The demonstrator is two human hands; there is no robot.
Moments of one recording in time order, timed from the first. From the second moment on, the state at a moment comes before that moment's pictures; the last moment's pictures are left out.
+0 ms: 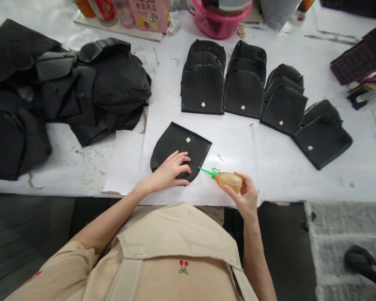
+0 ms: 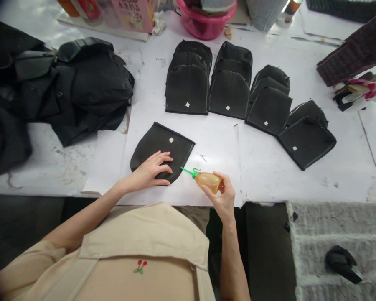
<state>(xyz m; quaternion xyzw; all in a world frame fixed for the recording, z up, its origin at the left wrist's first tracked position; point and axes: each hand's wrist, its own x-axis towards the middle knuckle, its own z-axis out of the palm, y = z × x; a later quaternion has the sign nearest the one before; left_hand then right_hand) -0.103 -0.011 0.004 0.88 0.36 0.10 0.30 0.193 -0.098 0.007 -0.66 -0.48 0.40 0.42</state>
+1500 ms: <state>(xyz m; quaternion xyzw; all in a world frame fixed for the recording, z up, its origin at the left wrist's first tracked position) -0.104 -0.020 -0.007 0.88 0.35 0.14 0.27 0.185 -0.144 -0.011 -0.64 -0.50 0.42 0.41</state>
